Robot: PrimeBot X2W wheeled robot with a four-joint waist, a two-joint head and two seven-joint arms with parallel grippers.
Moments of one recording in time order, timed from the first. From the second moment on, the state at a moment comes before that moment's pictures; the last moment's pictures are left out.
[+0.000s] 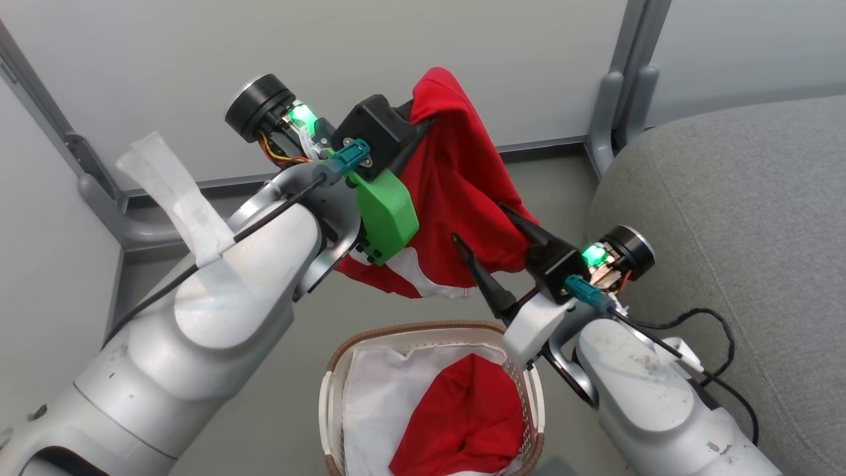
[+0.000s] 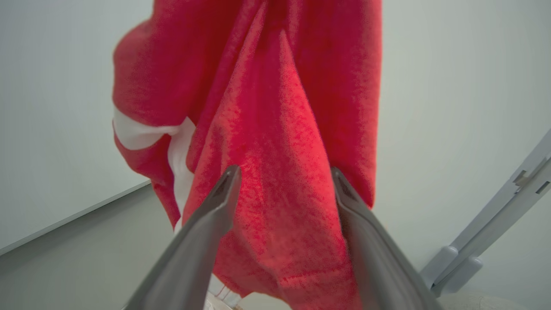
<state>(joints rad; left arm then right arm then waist) -0.95 0.27 -0.89 0.36 -0.42 -0.12 0.03 -0.55 -0.05 0.49 0.51 0.07 0.13 -0.26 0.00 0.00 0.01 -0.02</state>
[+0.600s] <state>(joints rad) -0.95 0.27 -0.93 0.35 -0.47 -0.13 0.00 -0.79 -0.05 0.81 0.83 0.35 0.13 -0.25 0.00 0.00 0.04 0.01</state>
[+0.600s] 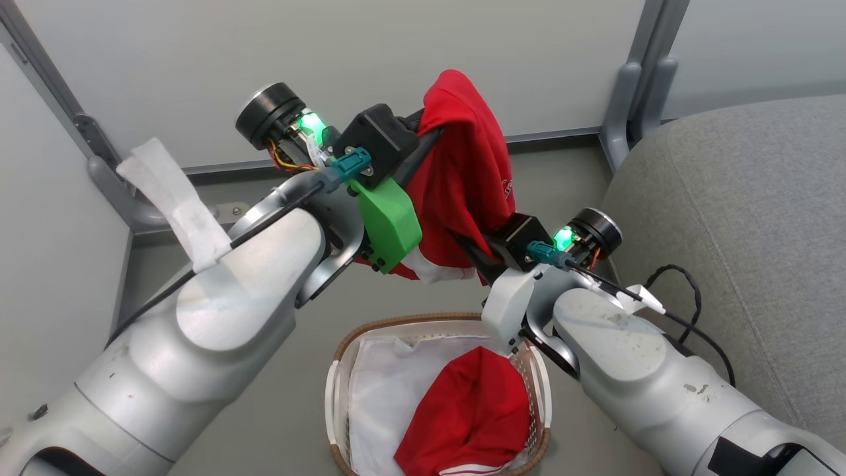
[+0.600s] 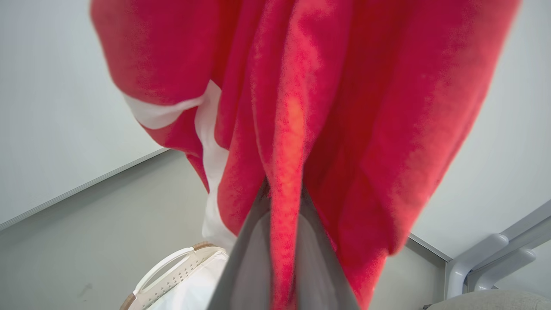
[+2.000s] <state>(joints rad) -0.56 0.28 -0.87 0.37 -0.63 -0.05 -0.26 -0.64 -0.13 0.25 0.57 0.09 0.13 -0.26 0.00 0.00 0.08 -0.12</state>
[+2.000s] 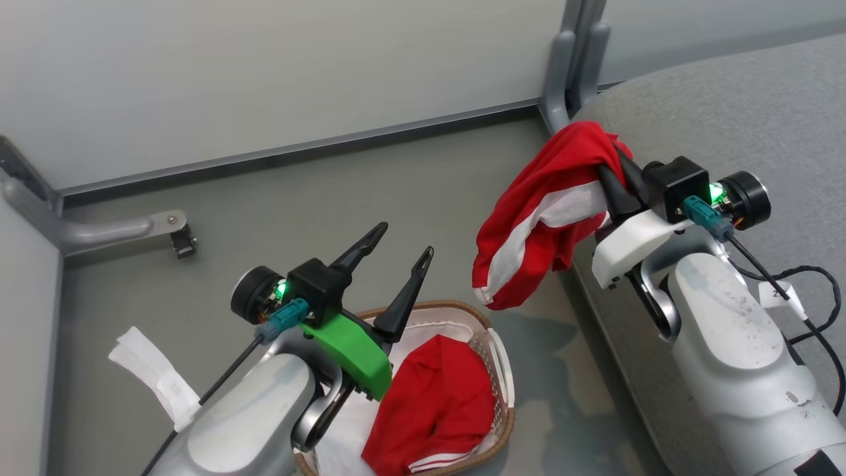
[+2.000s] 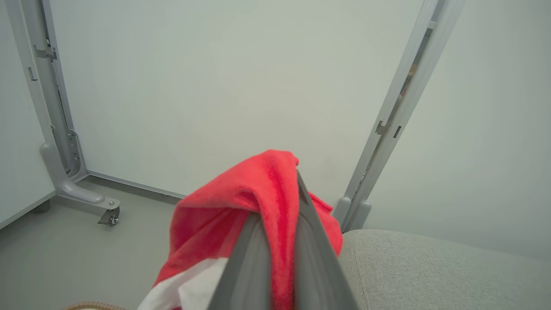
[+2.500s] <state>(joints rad) -0.55 0.24 -0.89 0.38 -0.58 -0.05 -0.26 -0.54 -0.15 0.18 0.39 0.07 0.13 -0.24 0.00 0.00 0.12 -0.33</state>
